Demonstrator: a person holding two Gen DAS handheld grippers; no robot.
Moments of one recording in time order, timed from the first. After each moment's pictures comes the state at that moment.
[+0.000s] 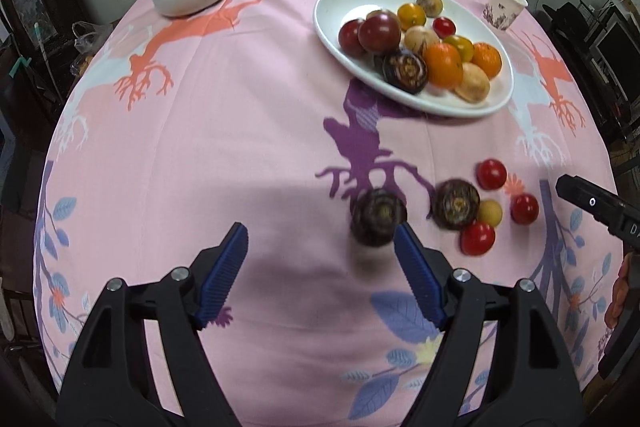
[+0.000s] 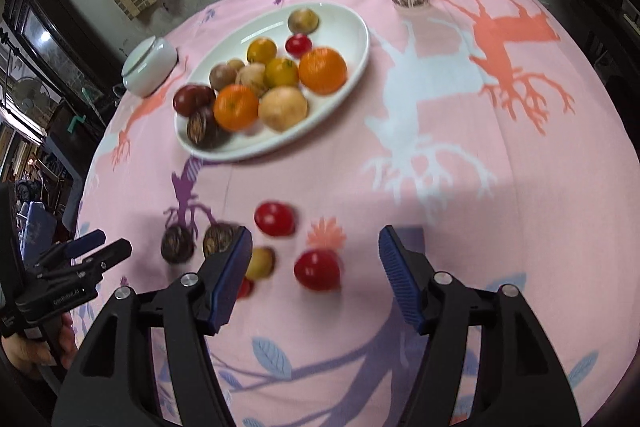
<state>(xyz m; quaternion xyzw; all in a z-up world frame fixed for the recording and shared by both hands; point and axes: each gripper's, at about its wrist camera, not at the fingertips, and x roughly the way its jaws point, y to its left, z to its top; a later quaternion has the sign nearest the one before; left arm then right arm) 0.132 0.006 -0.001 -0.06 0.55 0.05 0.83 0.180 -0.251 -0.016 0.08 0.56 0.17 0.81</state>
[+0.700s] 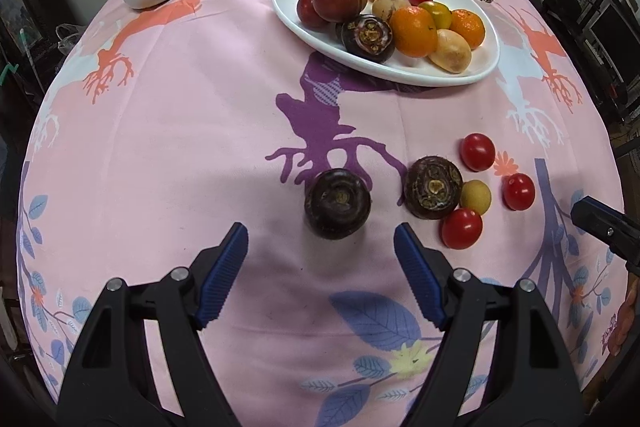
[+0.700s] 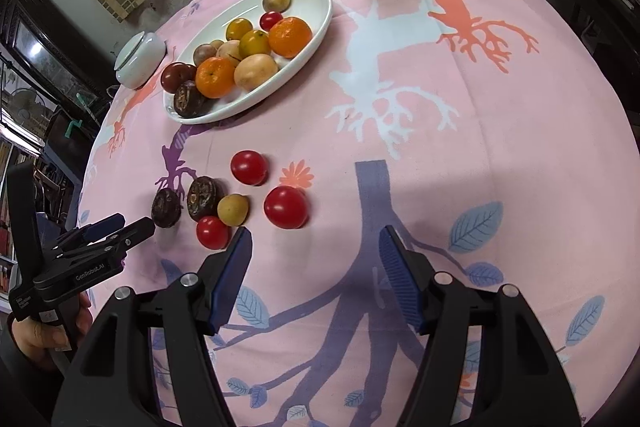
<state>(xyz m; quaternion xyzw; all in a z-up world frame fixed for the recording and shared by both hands) 0.143 -0.025 -0.026 -0.05 0.57 0.03 0.82 0.157 -0.279 -0.024 0.10 0.57 0.15 0.80</state>
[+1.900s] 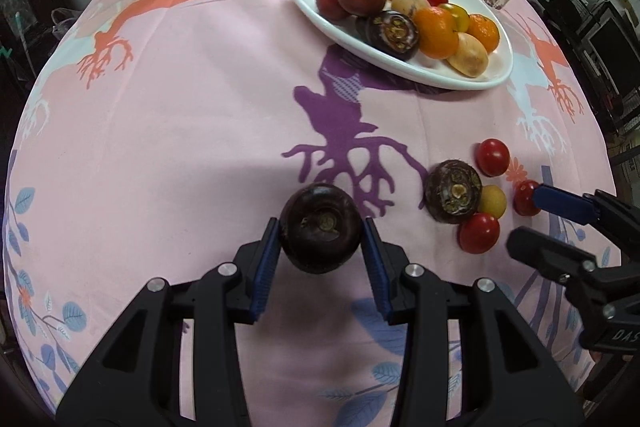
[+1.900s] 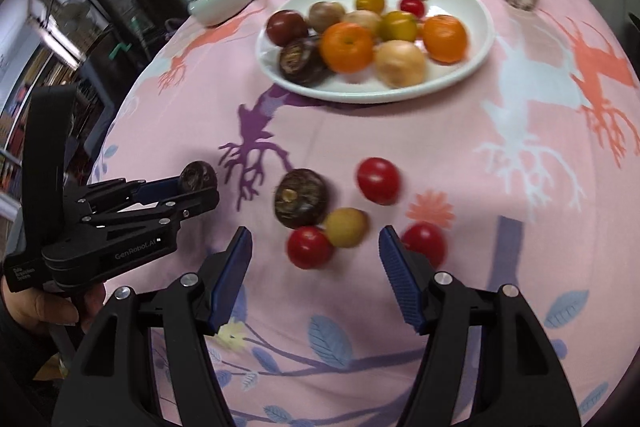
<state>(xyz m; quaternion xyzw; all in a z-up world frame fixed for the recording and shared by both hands) 0.144 -0.001 -0.037 -0.08 0.57 0.02 0.82 0.169 -0.170 -0.028 -0.01 0.56 0.30 0.77</state>
